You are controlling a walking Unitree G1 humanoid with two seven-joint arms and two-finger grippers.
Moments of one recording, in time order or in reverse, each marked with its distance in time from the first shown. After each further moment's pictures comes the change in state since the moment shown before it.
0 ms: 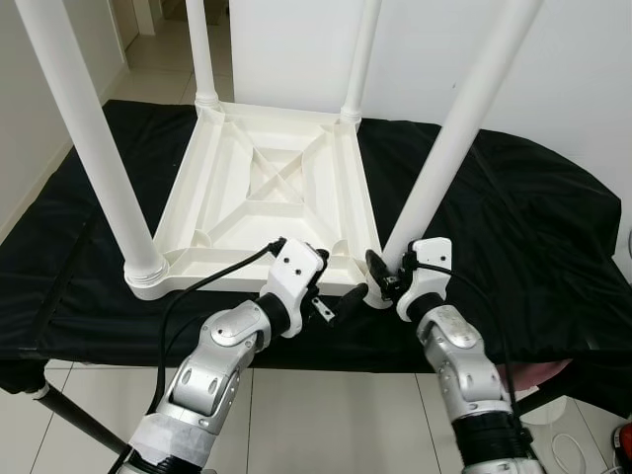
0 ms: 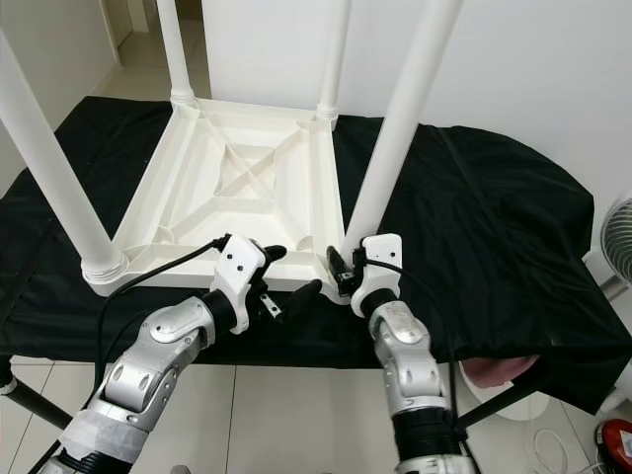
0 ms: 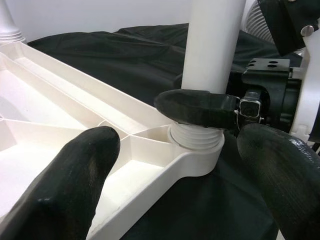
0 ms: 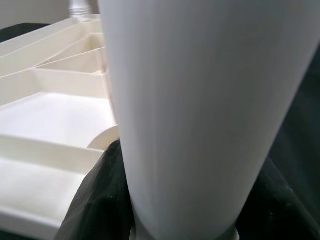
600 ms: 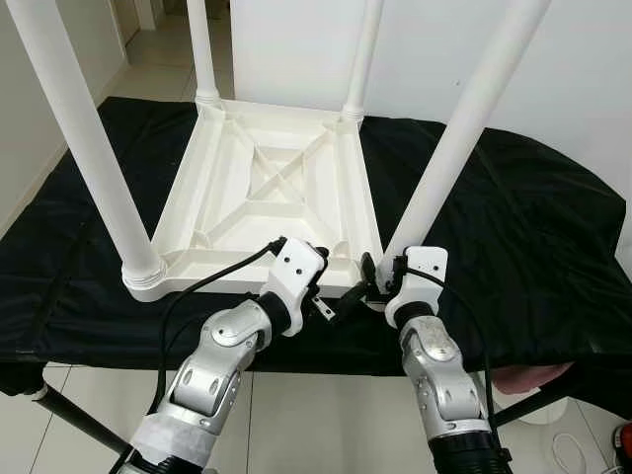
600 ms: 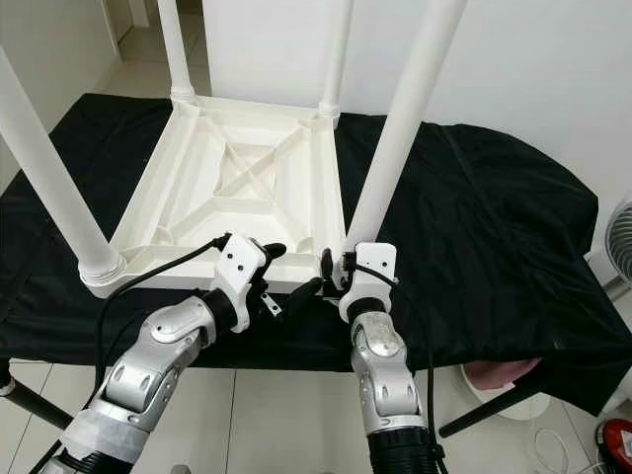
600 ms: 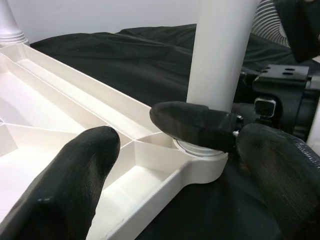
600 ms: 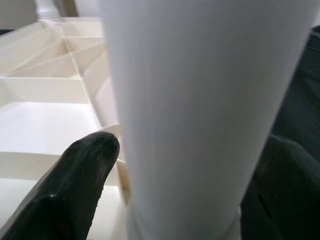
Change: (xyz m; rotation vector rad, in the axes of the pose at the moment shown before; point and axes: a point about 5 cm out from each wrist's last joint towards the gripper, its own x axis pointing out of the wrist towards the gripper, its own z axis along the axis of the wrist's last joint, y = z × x) left arm 0.001 -0.001 0.000 0.014 -0.007 -0.001; right arm -0.009 0.011 0.003 0.033 -0.022 -0.049
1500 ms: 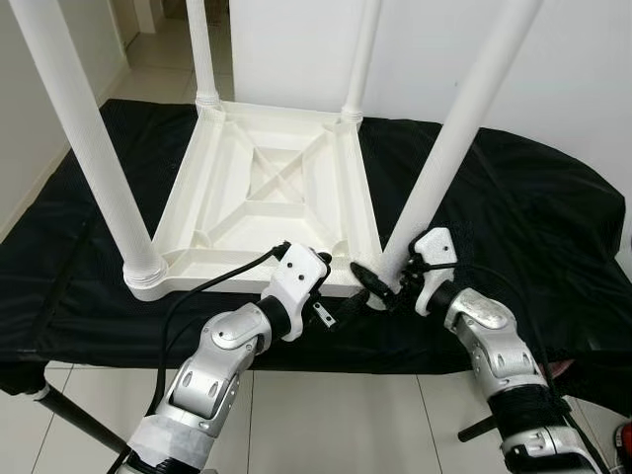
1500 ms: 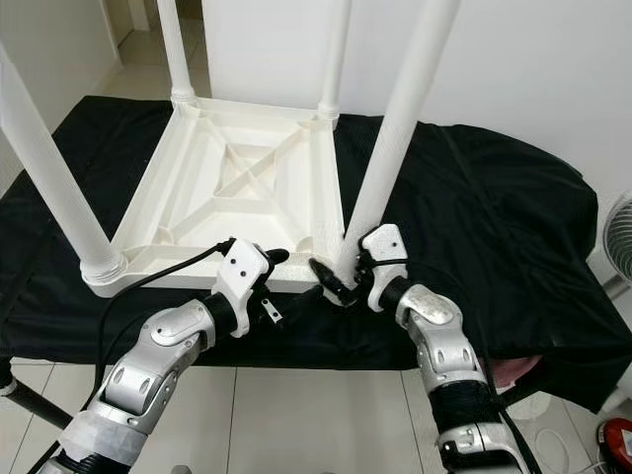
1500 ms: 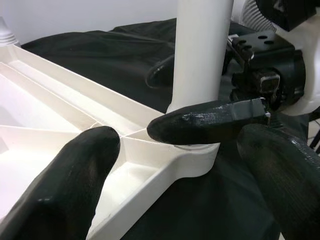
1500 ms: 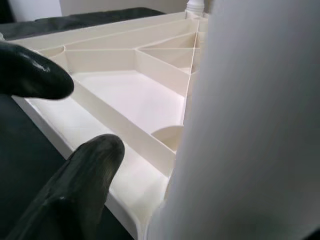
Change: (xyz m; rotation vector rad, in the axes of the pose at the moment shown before) left arm 0.000 -0.002 -0.001 0.018 0.012 -0.013; right arm 0.027 -0.030 0.008 -0.233 0.039 0.646
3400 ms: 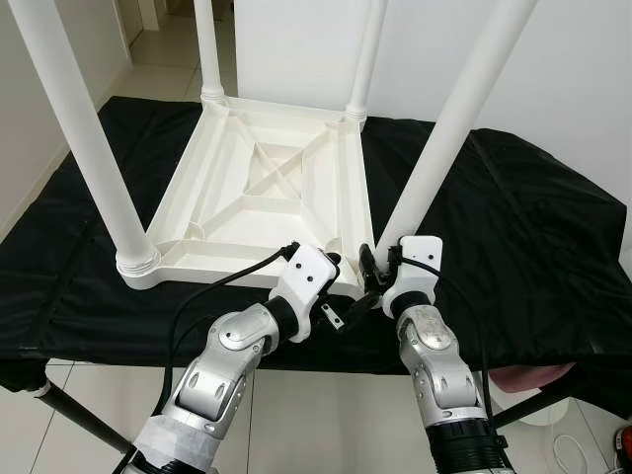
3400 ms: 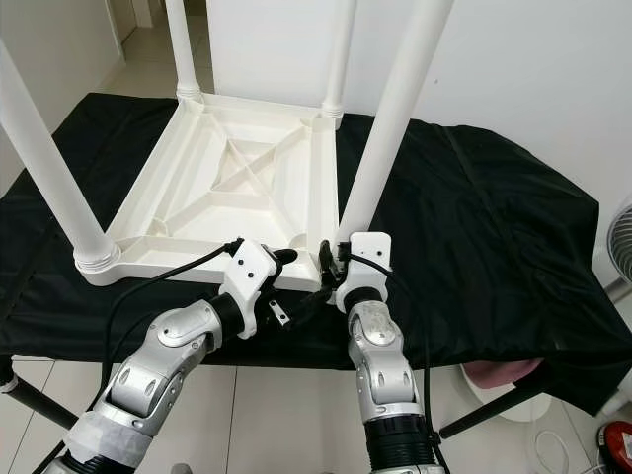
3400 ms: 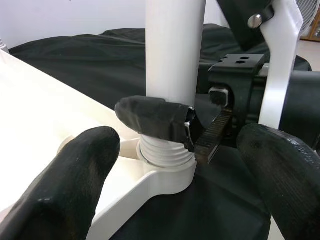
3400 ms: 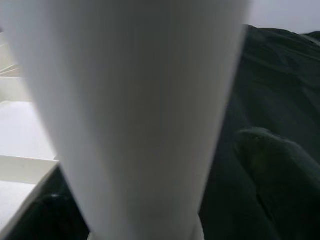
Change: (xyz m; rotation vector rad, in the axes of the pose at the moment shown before) left arm 0.003 -0.008 0.003 0.006 -0.009 -0.027; right arm 0.004 0.036 0.004 0.227 -0.019 -0.700
